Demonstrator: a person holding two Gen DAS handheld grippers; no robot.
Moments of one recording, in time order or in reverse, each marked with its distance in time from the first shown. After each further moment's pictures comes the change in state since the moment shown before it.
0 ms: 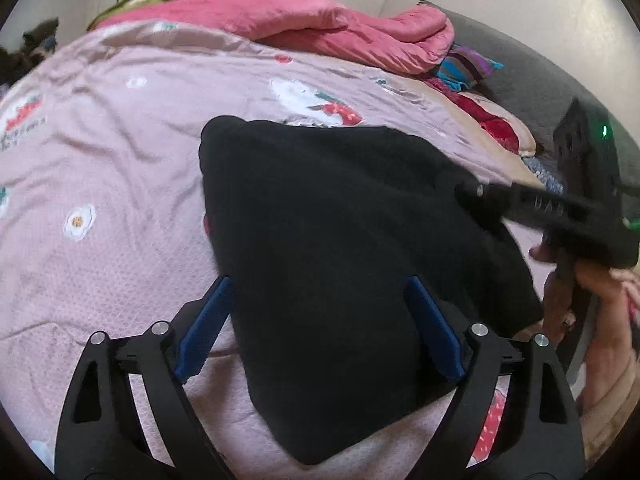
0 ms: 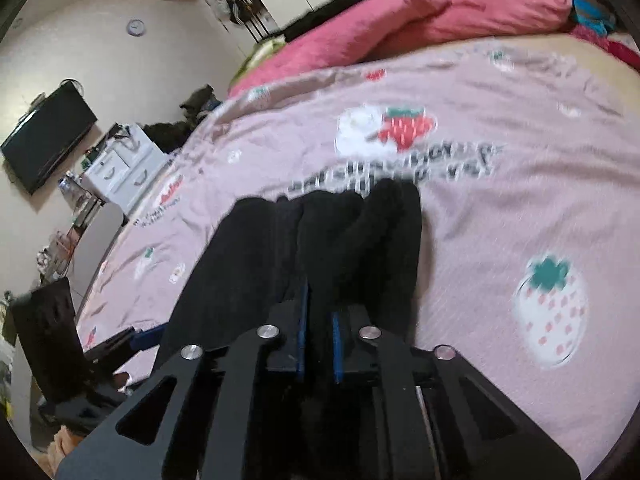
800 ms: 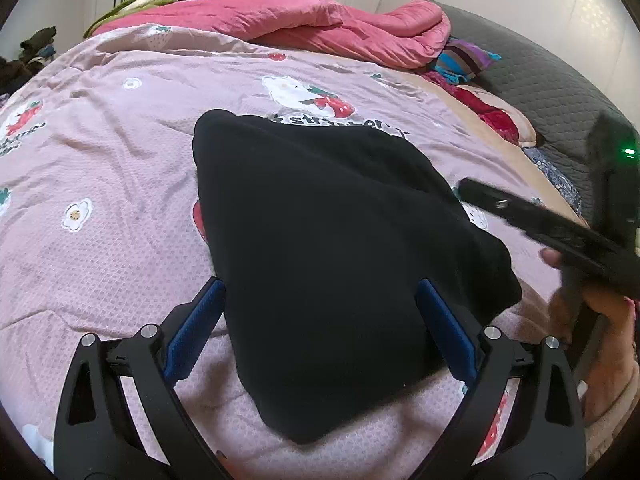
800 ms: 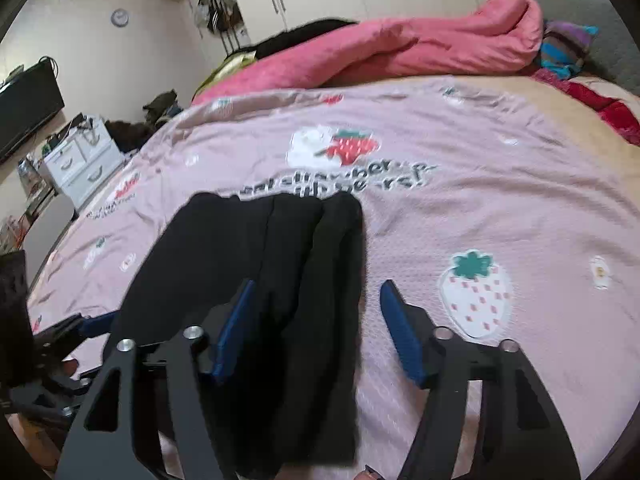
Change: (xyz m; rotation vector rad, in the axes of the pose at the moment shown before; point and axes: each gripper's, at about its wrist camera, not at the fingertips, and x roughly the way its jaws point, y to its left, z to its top) left arm -0.002 -0.007 -0.009 0.013 0.012 0.015; right arm -0.033 0.009 -0.031 -0.055 -0.108 -0.220
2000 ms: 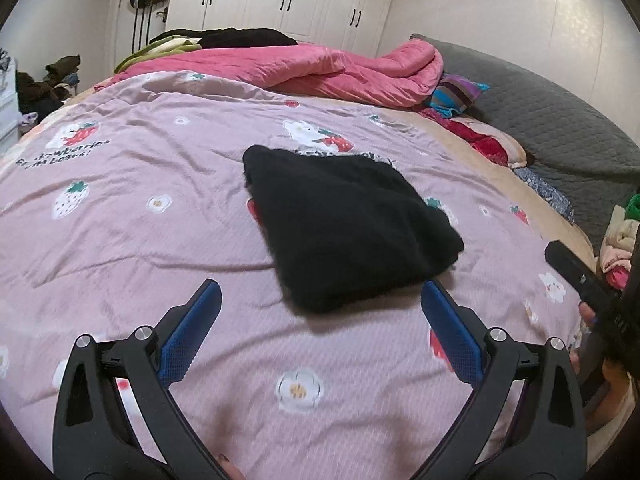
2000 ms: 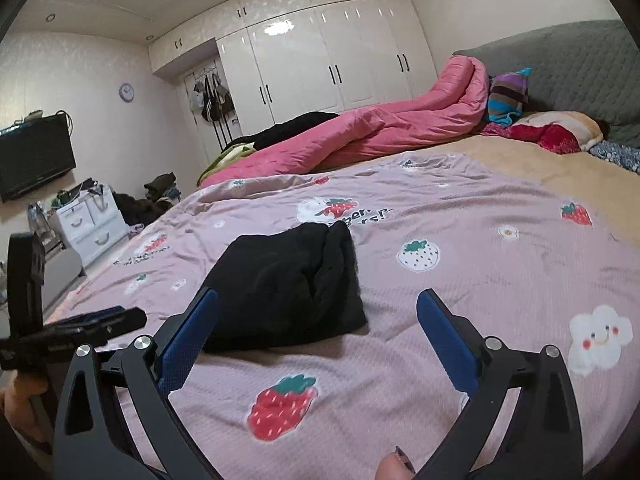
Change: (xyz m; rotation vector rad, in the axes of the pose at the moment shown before) left arm -0.111 -0.003 -0.064 0.021 -0.166 0.051; right arm -0.137 0.034 -0.108 0.062 -0.307 -0.059
